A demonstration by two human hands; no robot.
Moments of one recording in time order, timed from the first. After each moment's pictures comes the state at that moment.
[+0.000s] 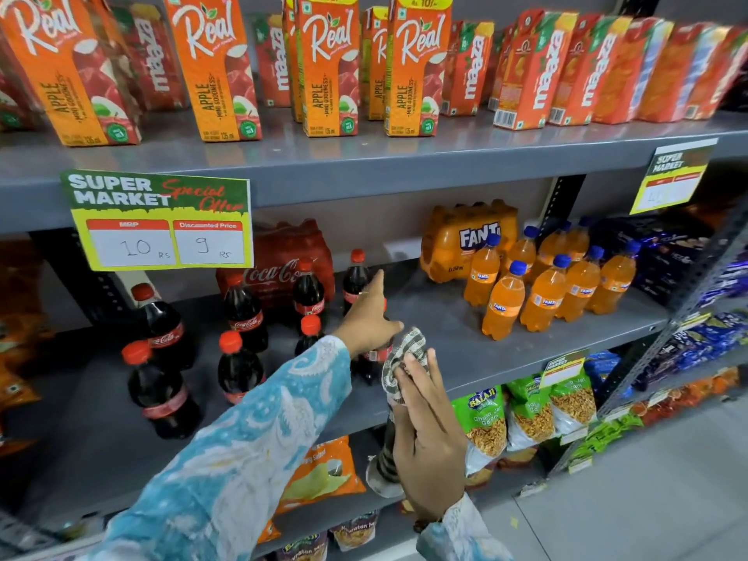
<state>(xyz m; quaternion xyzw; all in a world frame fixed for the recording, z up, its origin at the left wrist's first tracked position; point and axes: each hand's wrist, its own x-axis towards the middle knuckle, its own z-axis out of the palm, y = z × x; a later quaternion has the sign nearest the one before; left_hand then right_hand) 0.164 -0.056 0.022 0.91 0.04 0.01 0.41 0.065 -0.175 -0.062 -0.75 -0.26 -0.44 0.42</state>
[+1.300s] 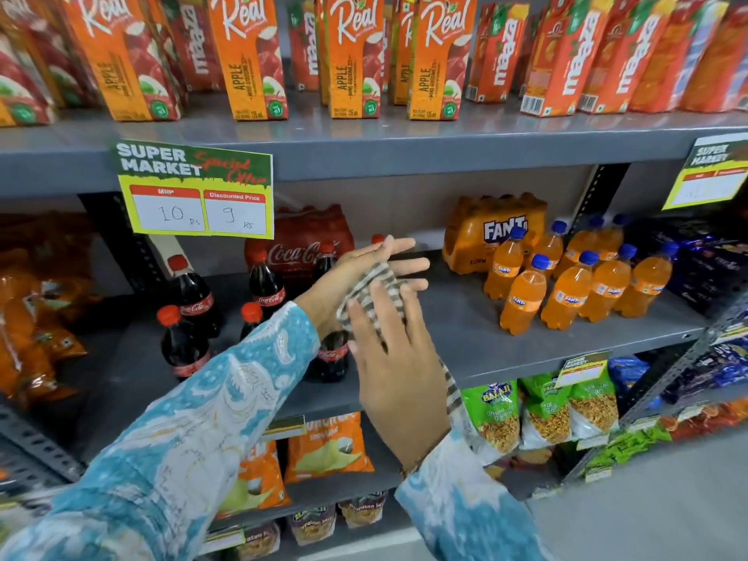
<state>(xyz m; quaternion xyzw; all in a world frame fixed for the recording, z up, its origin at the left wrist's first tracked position) 0.118 -0.033 0.067 0.56 -0.04 -0.06 0.82 0.072 -0.150 -0.005 -0.83 -0.33 -0.37 0.24</state>
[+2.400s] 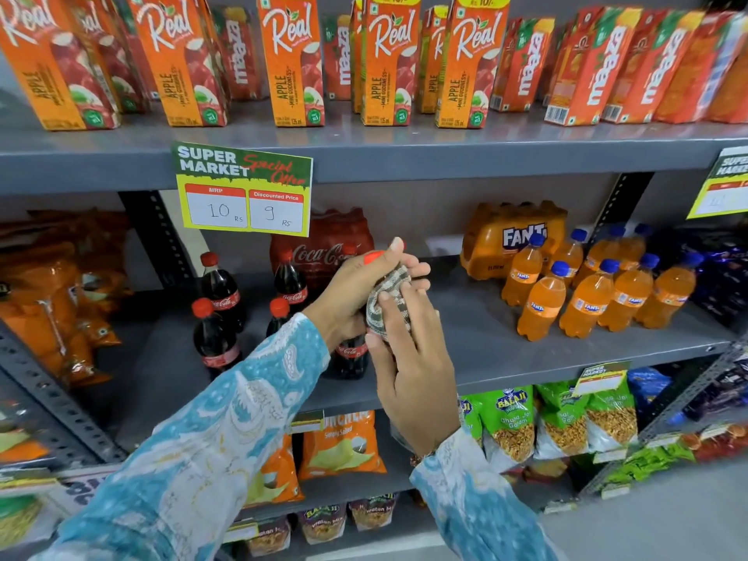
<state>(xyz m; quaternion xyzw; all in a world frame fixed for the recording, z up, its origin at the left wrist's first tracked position) 0.089 -0.036 0.074 0.57 0.01 0.04 0.82 0.067 -0.143 -0.009 -0.77 -0.35 -0.37 0.39</state>
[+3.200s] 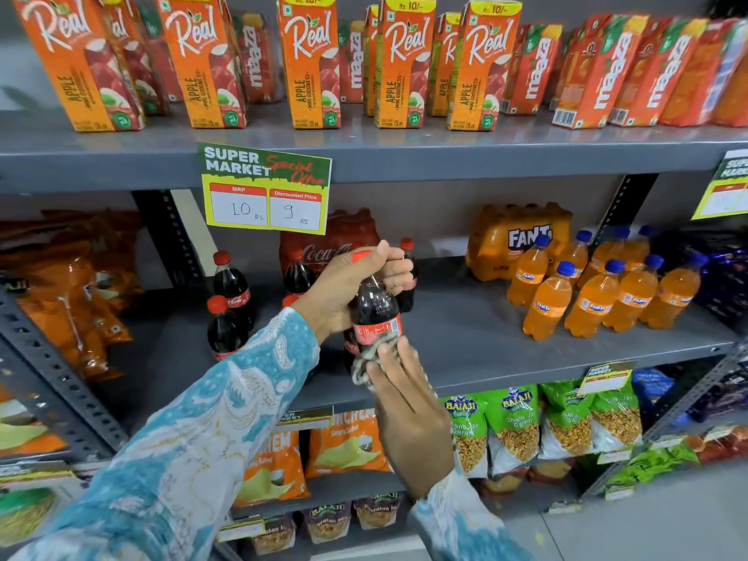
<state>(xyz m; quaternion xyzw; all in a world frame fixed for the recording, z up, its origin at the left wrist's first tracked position) 0.078 -0.012 0.074 0.53 0.01 0.08 0.84 0.037 -0.145 -0.059 -0.74 -0.41 -0.43 0.32</state>
